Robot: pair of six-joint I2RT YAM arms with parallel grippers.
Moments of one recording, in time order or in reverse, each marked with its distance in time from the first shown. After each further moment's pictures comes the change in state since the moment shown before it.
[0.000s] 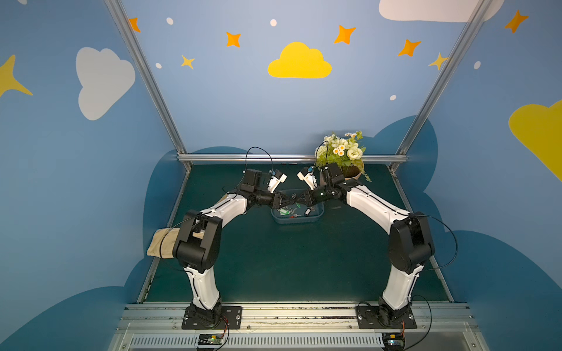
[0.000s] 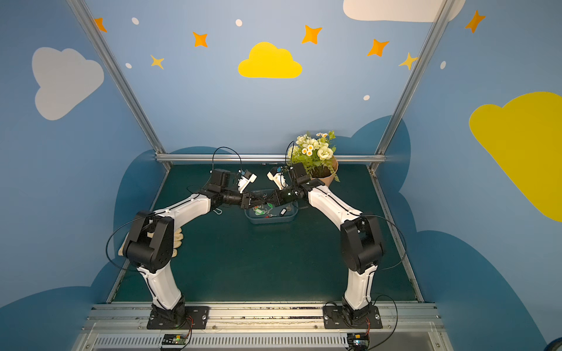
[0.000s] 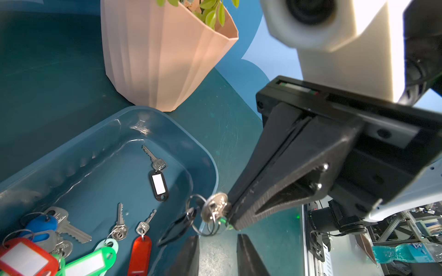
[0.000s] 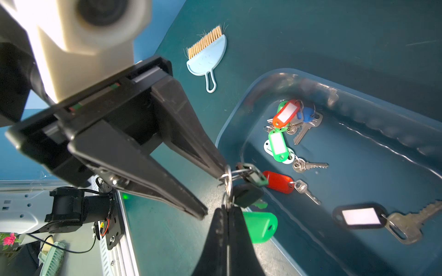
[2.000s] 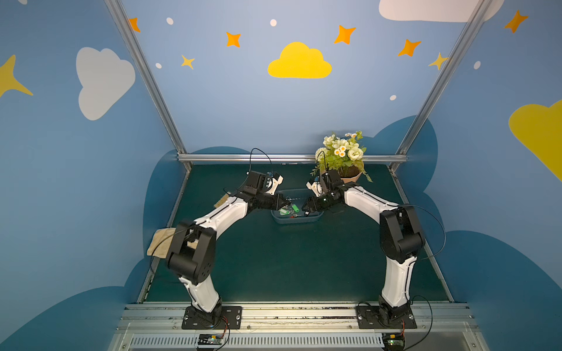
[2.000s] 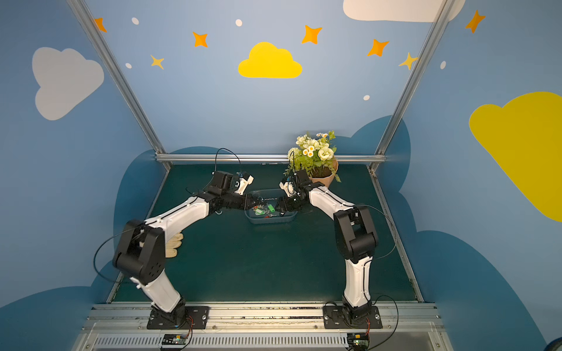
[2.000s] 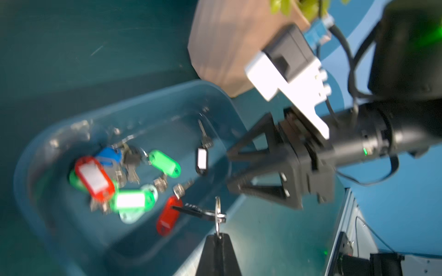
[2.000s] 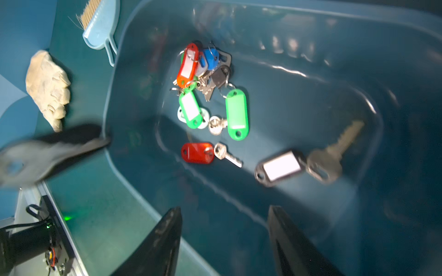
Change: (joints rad) left arm -0.120 -0.241 -0.090 -0.212 -0.452 -0.181; right arm -0.068 0.071 -0.065 -0.072 0.216 0.026
